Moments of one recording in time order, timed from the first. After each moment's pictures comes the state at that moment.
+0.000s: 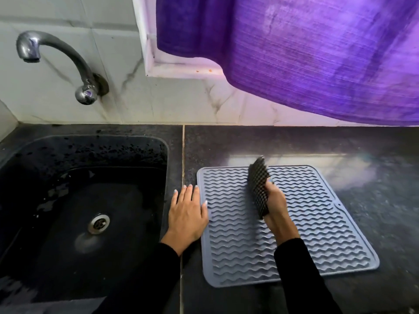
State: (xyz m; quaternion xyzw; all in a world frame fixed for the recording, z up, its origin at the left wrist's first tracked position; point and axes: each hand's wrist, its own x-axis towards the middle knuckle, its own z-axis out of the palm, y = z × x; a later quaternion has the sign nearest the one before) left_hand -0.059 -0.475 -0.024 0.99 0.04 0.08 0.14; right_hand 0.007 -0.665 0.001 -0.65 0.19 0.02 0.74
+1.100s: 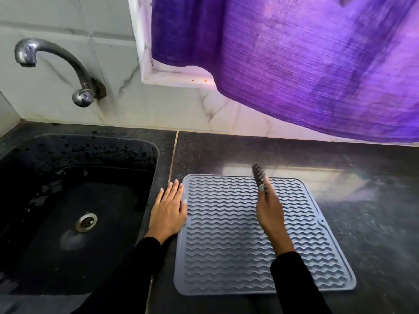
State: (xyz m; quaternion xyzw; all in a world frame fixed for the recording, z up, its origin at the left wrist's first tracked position) left_hand -0.032 -0.472 -0.047 0.98 0.07 0.09 0.16; right_hand 0.012 -0.712 0.024 -0.88 0.02 -0.07 0.47
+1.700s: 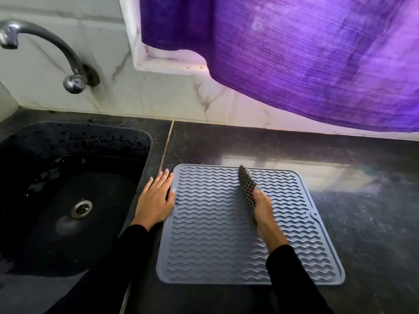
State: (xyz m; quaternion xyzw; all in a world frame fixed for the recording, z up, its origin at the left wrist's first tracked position) left_hand -0.030 -0.471 -0.051 0.98 0.08 0.09 0.16; right_hand 0.019 -0.733 -0.006 -0.72 0.12 0.10 0.68
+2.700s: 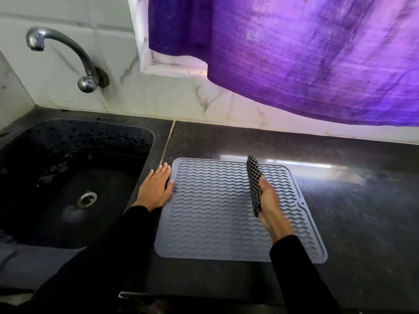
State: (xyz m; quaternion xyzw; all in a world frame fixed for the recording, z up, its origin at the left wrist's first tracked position) left_hand -0.036 -0.474 -0.041 0.98 0.09 0.05 0.18; right_hand -0.001 -0.760 0.024 -0.66 0.06 0.11 0.74
